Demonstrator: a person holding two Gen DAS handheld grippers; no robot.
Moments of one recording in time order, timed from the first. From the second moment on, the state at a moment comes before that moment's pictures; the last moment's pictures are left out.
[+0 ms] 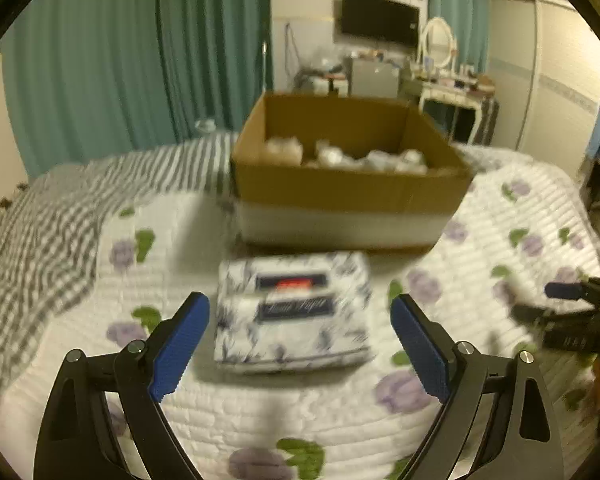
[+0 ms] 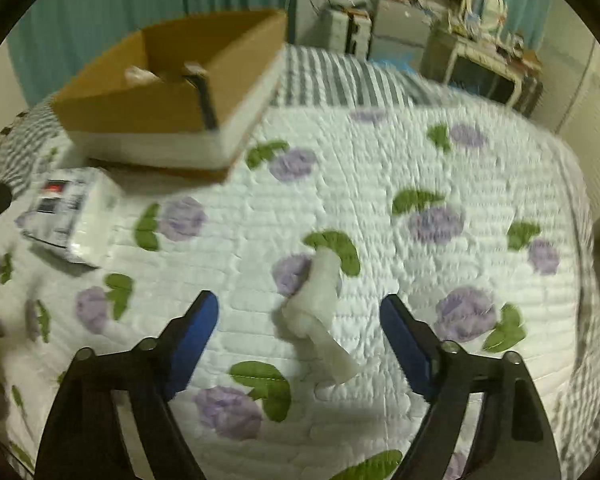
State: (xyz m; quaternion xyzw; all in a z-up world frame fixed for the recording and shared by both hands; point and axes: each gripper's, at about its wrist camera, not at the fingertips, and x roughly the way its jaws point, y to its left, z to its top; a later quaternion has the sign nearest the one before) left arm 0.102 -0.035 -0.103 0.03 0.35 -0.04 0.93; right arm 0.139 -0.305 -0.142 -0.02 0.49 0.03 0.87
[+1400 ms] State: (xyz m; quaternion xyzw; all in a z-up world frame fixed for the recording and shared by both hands) left arm 0.142 0.002 -0.156 -0.04 0.44 -0.12 0.89; right arm 0.151 -0.228 -0.136 -0.06 0.46 0.12 0.88
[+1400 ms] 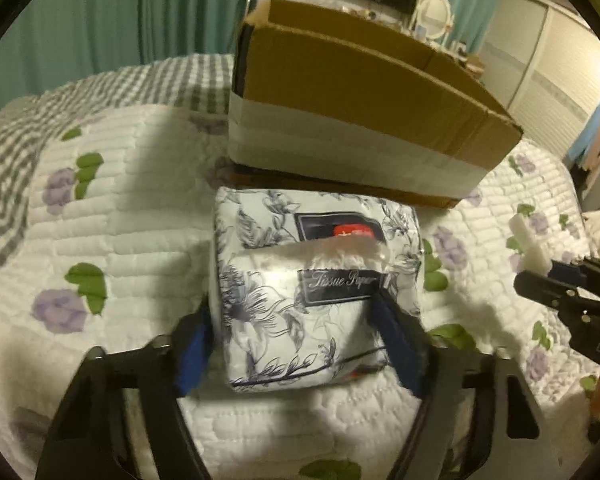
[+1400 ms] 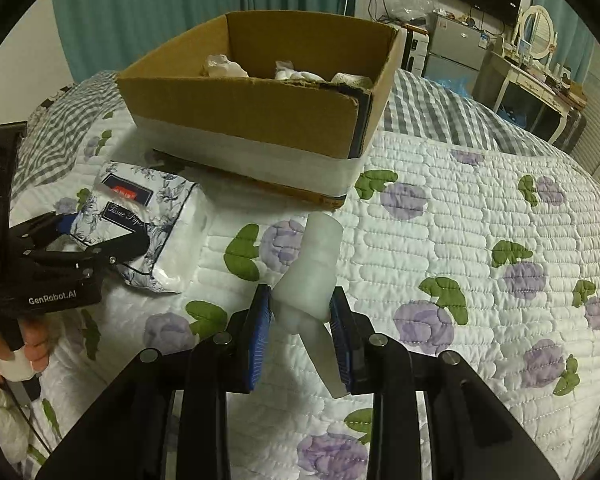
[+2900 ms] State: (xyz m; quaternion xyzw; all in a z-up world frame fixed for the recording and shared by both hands) left arm 0.236 -0.036 -0.011 0.05 0.31 -0.11 0.94; right arm 0.244 -0.193 0.043 -0.07 0.31 0.14 0.94
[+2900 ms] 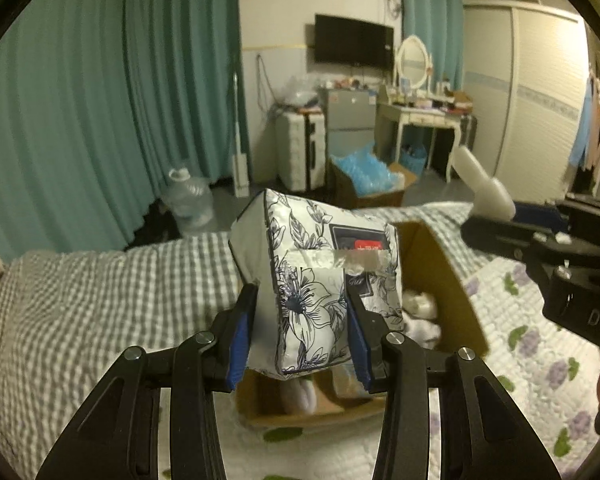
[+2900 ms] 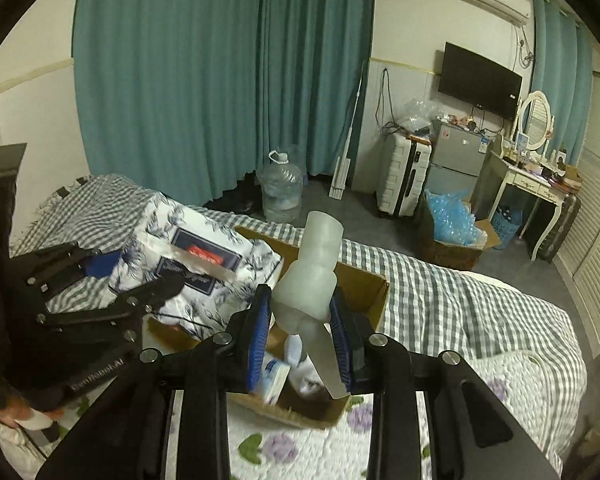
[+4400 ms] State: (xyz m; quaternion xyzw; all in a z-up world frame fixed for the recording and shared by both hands) left arm 0.064 -0.013 0.181 0.09 0.09 -0.06 0.99; right arm 0.123 -0.240 0.205 -0.02 0.16 0.07 0.98
